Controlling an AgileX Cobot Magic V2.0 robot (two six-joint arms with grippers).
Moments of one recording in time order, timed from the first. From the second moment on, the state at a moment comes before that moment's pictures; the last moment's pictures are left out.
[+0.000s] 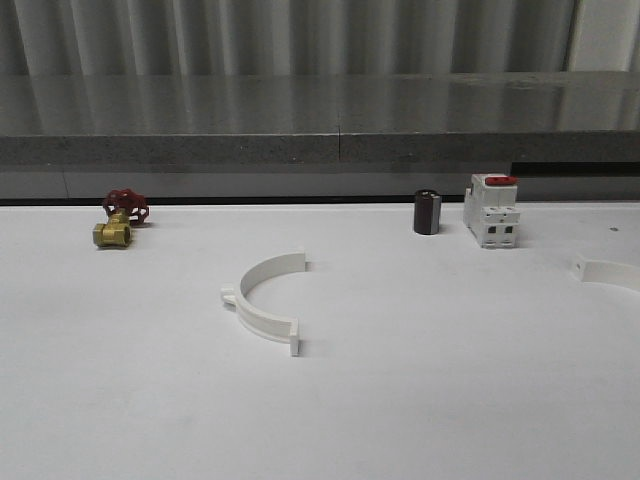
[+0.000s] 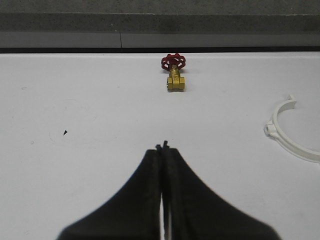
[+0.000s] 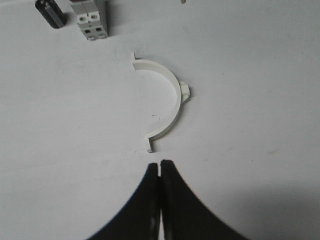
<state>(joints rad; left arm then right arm) 0.01 0.41 -0.49 -0.22 0.60 0.14 -0.07 0.82 -0.73 0.05 0.79 0.15</state>
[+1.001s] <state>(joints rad) 0.01 0.41 -0.49 -0.22 0.60 0.14 -0.08 1.65 -1.06 0.06 0.68 0.04</state>
